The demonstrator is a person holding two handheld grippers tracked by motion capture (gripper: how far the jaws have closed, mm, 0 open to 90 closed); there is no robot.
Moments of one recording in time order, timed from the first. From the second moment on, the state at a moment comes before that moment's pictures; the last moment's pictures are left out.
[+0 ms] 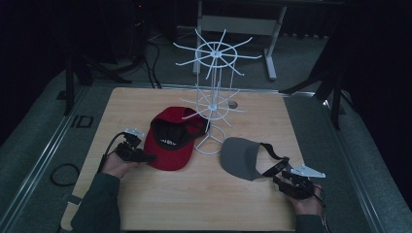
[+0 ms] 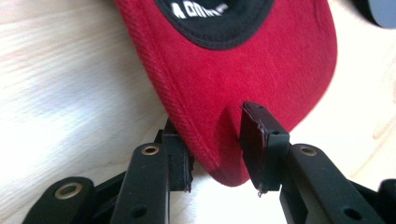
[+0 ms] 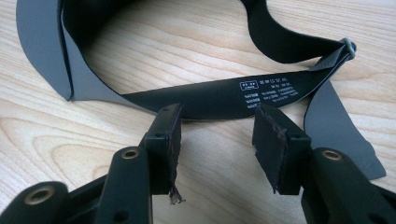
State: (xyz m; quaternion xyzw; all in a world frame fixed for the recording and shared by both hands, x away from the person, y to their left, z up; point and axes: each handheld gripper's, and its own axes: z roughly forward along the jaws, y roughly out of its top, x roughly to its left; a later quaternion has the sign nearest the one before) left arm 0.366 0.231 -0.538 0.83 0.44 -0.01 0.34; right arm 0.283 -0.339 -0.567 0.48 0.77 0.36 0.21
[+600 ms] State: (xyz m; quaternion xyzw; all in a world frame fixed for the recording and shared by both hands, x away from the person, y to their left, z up) left arm 0.365 0.217 -0.538 0.84 0.40 -0.05 0.35; right arm 0.283 -0.339 -0.567 0.48 0.77 0.36 0.21
